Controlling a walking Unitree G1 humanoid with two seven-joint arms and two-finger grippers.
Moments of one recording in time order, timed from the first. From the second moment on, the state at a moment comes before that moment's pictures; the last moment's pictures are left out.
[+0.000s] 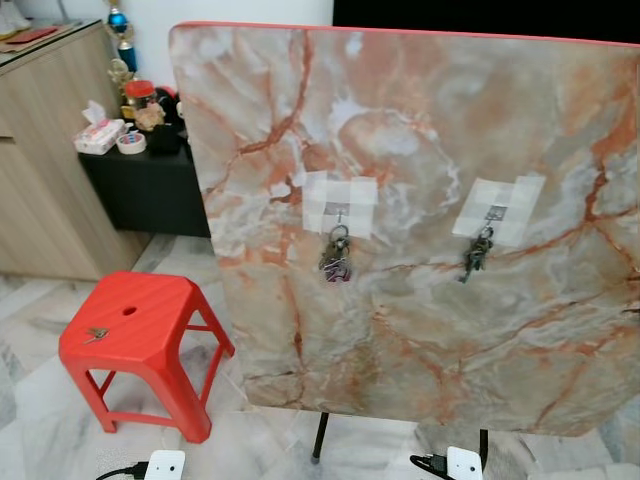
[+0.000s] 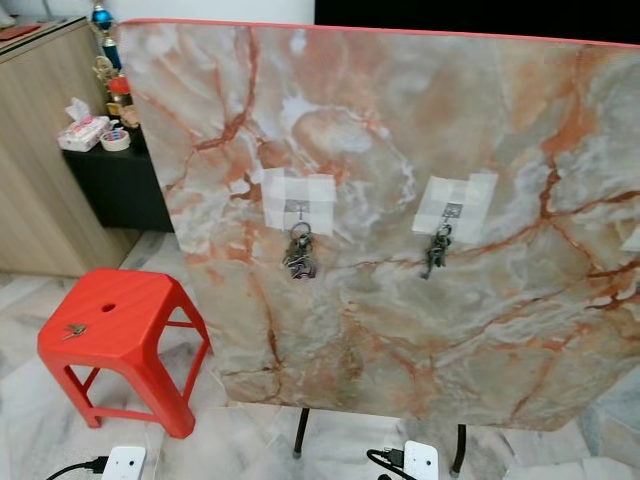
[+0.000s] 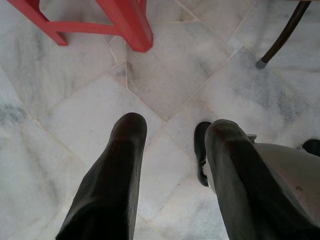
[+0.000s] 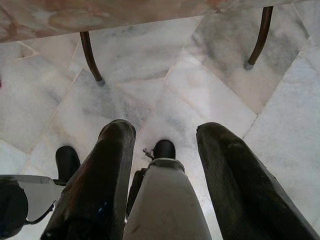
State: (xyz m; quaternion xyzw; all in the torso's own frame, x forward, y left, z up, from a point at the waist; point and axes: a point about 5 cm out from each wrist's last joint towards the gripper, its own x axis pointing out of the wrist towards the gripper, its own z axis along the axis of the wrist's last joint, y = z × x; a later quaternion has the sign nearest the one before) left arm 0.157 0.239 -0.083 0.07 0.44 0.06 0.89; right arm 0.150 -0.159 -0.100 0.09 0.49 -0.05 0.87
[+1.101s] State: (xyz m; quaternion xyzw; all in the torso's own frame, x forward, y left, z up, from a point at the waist) left arm 0.159 0.230 -0.084 0.06 0.44 0.06 0.89; right arm 0.142 -0.166 -0.103 0.09 0.50 -0.06 0.86
